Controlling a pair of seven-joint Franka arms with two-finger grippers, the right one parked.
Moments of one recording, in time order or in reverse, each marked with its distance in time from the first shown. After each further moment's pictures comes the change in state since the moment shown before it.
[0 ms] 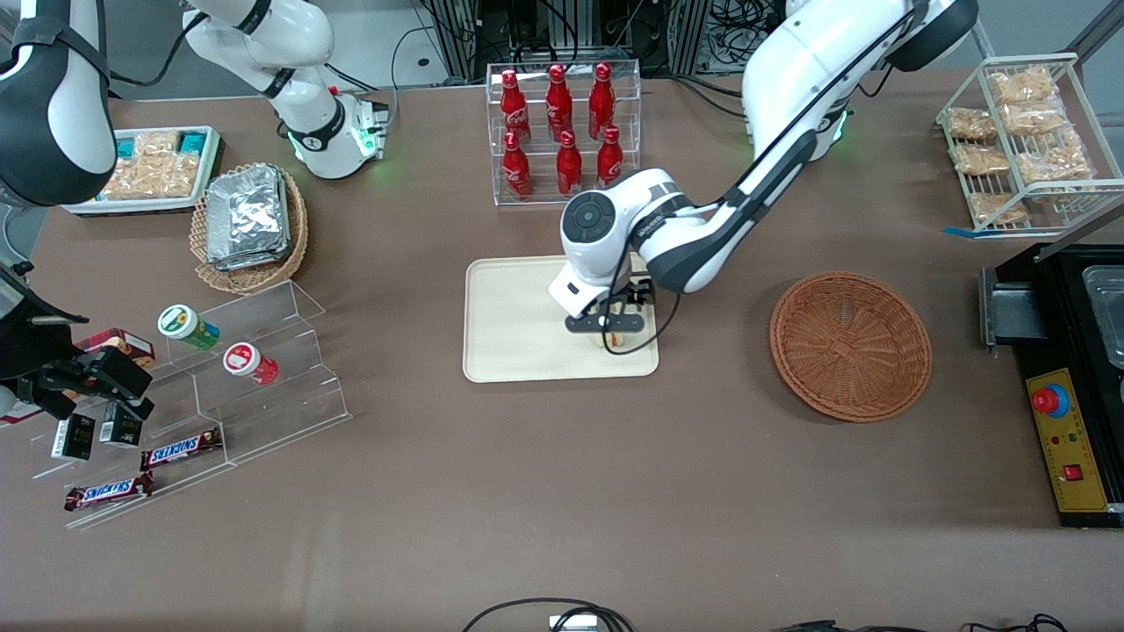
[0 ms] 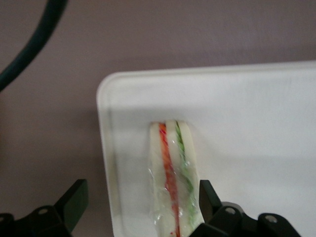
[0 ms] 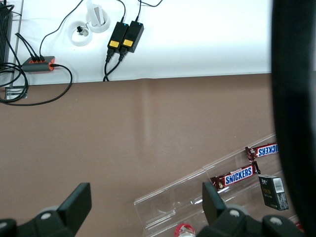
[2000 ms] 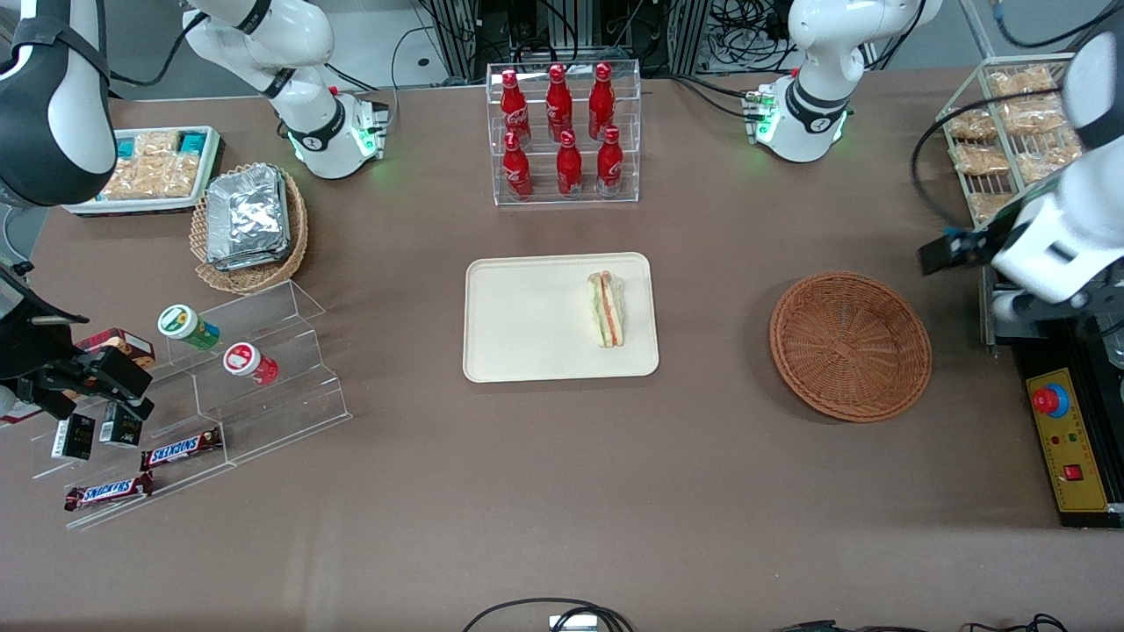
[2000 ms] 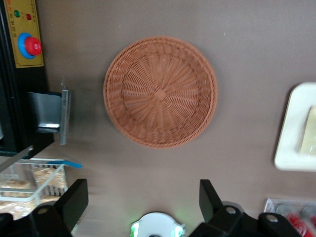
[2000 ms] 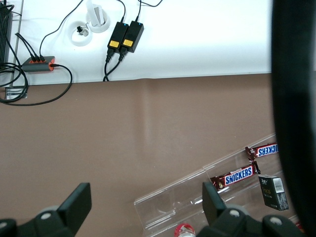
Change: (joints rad) arm 0.444 -0.539 0.358 0.141 -0.360 -0.617 0.987
